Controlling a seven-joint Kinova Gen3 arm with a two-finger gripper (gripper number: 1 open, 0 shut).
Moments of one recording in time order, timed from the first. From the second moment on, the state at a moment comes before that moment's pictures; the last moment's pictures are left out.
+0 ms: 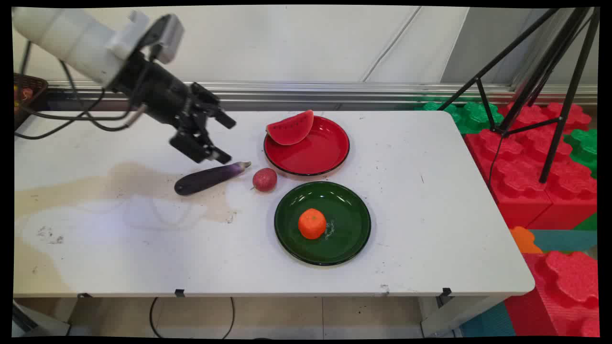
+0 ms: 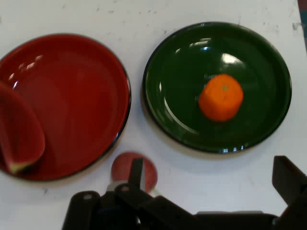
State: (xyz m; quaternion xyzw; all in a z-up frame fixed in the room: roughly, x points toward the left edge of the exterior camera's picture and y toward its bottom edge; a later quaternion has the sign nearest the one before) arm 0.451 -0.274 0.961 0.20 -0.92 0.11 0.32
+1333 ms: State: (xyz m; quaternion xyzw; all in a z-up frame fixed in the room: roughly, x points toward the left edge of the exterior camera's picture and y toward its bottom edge) arm 0.303 -0.324 0.838 0.16 -0.96 0.05 0.24
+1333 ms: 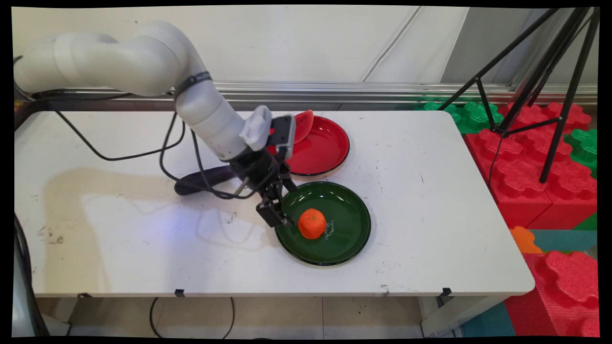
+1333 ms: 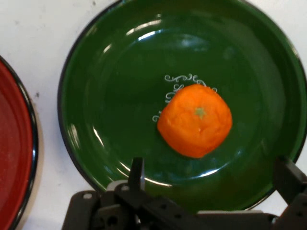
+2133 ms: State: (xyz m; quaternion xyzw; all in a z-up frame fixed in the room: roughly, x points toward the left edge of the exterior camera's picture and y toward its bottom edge) arm 0.275 -0.339 0.799 0.14 -0.97 0.04 0.21
